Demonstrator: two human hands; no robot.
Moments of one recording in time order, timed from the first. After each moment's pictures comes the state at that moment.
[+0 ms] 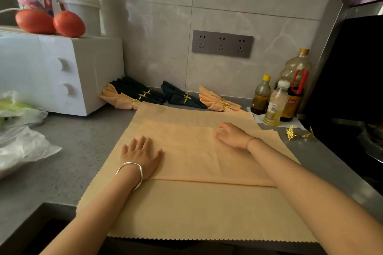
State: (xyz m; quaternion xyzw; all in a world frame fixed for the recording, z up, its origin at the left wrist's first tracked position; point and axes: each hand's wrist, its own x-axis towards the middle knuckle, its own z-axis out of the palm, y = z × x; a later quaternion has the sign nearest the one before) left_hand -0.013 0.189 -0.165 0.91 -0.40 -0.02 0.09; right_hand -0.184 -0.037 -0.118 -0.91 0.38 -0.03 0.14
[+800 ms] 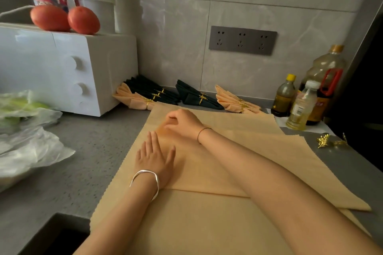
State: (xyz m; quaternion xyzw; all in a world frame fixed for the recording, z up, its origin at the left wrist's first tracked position) left_hand -0.009 0.188 -0.168 0.90 -0.34 -0.03 0.26; right_hand -0.016 0.035 -0.114 -0.97 0.14 -0.15 0.15
